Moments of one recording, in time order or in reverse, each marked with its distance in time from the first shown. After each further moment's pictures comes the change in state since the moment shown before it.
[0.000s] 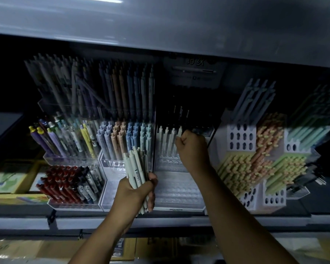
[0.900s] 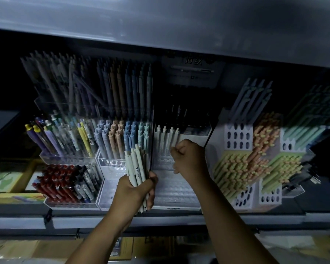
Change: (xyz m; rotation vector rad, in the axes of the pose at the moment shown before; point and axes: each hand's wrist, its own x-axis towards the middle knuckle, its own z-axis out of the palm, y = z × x) left_hand 0.001 -0.002 0.002 0.064 0.002 -0.001; right_hand -0.034 -0.014 -0.012 0.298 -0.167 0.243
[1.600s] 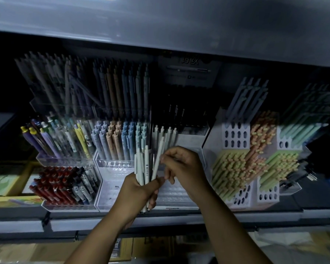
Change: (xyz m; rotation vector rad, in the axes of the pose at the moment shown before) left_hand 0.006 0.002 0.010 0.028 -0.073 -0.063; right_hand -0.042 -0.032 -0.018 0.545 -0.227 0.064
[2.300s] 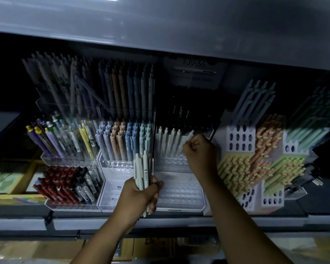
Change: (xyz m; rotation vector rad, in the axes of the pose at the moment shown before) left_hand -0.001 -0.010 -0.005 -0.095 0.049 -0.019; right_hand 0.065 0.049 -0.040 -0.604 0.440 -0.306
